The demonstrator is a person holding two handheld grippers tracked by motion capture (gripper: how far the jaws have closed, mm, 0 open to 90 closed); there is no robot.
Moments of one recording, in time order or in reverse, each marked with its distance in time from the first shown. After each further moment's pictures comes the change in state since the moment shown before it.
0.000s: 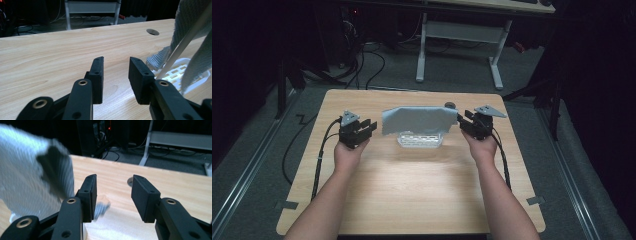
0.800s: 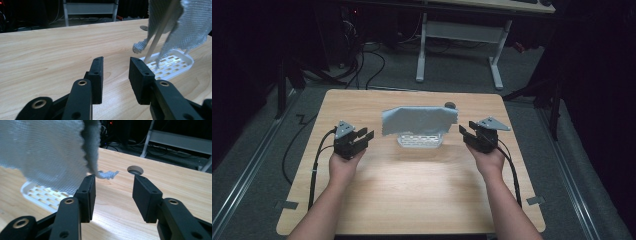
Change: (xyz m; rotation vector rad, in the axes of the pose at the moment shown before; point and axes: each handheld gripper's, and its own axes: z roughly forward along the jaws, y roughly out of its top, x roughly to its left) left arm -0.011 -0.020 -0.036 -0.015 -0.012 0.011; right arm 0.013 -0.021 -0.039 0.038 -0.009 -0.097
